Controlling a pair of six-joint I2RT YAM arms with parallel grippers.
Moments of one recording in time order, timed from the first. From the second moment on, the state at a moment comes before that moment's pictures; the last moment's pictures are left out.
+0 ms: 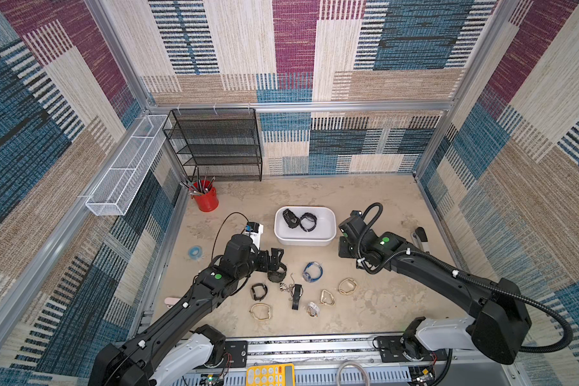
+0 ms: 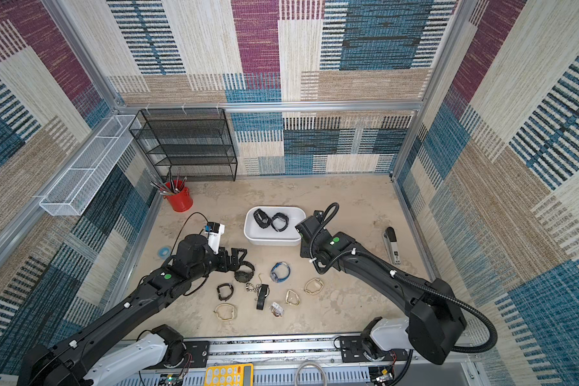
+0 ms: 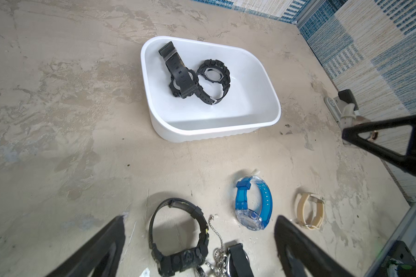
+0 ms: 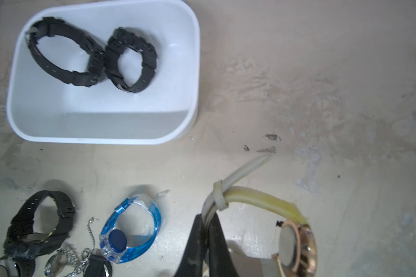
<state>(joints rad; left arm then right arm) -0.52 0.97 0.61 -0.25 0.08 -0.40 0.69 1.37 1.04 -0.66 0.28 0.64</state>
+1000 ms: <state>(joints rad) -0.52 0.94 0.63 -0.41 -0.04 -0.45 0.61 1.91 1.41 -0.41 0.13 0.32</state>
